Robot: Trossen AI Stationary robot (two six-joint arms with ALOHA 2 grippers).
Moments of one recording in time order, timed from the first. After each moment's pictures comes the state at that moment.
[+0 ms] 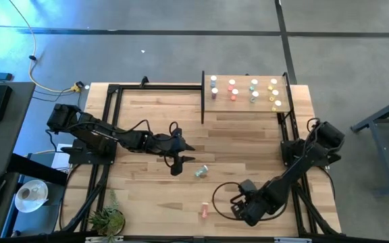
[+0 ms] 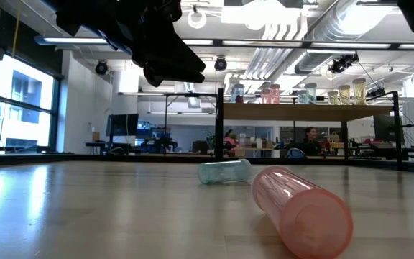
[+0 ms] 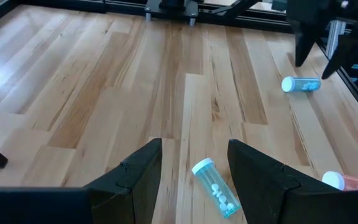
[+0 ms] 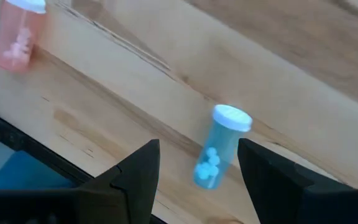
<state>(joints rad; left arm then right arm) -0.04 1.50 0.76 0.24 -0.14 -0.17 0.79 1.73 1.16 -0.75 0.08 1.84</state>
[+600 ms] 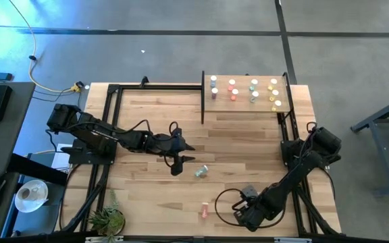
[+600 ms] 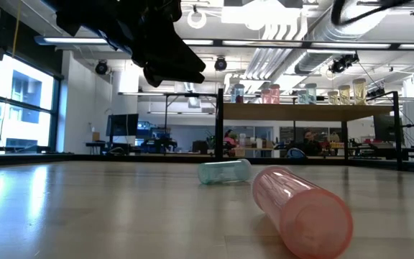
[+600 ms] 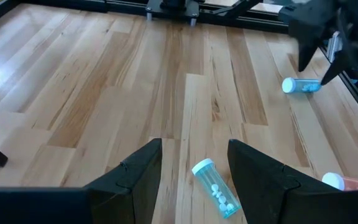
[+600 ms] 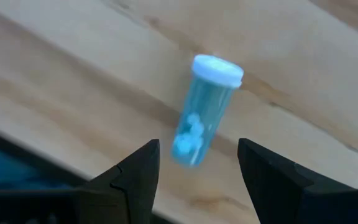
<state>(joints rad) -0.04 1.50 0.76 0.24 -0.15 -0.18 0.82 1.81 1.16 -0.72 -0.03 1.89</state>
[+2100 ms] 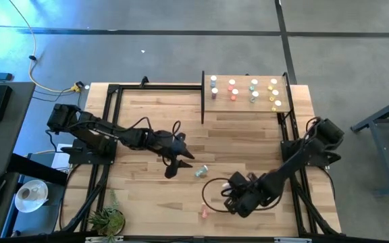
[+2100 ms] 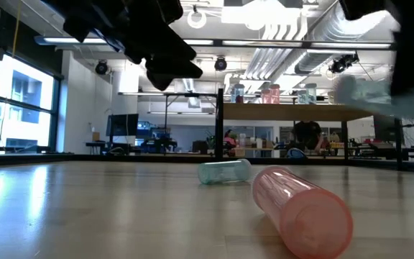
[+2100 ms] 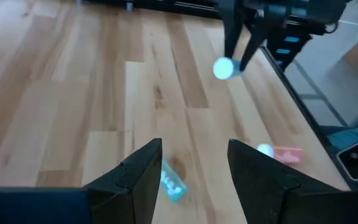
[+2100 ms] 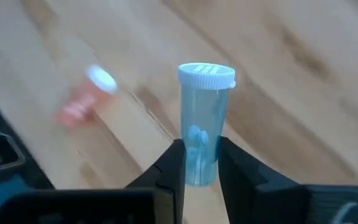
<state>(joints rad) 0.01 1.50 0.76 0.23 0.15 -0.16 0.69 1.71 1.16 -0.68 0.32 1.45</state>
